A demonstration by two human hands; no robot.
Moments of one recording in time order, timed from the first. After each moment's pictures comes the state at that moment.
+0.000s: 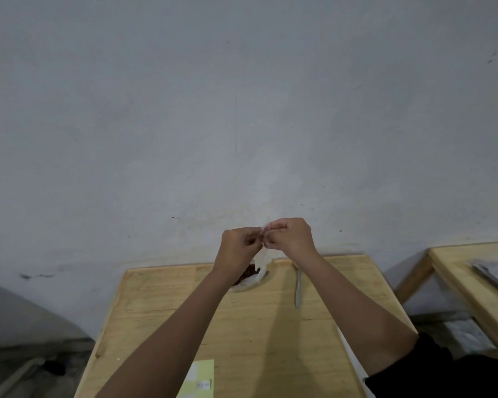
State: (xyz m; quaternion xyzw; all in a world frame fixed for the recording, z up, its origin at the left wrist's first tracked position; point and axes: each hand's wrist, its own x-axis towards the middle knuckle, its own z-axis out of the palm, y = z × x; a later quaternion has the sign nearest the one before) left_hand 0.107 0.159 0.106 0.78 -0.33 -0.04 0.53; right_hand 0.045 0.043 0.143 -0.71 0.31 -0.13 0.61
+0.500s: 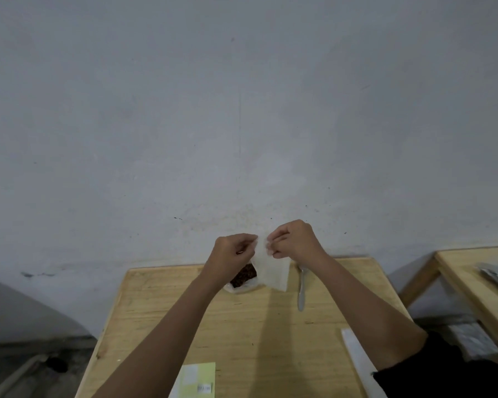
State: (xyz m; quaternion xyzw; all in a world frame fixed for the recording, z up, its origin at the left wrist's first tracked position) left_hand 0.117 0.180 0.096 0.79 -0.33 -0.08 0.52; right_hand 0.048 0.032 0.142 -0.81 0.29 -0.04 0.51
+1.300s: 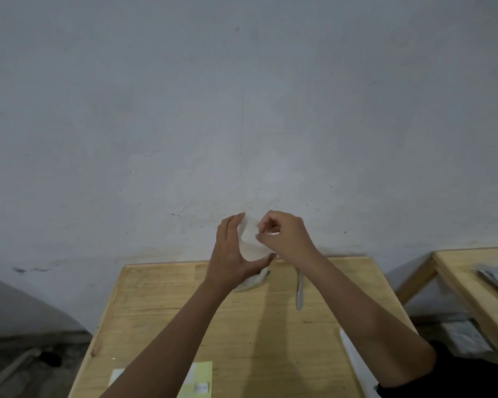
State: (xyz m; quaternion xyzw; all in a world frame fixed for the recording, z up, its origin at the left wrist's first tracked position) left_hand 0.113 0.173 0.078 0.80 -0.36 0.10 0.47; right_hand 0.051 0.052 0.151 -0.87 0.16 -0.14 0.45
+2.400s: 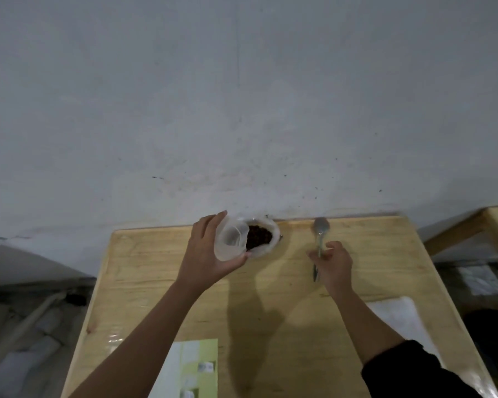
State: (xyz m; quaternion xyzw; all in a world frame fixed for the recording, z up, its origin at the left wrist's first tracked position) left_hand 0.160 0.205 -0.016 0.86 -0.35 0.03 0.38; right_hand 0.029 -0.029 -0.087 -0.75 0.48 -0.13 0.43
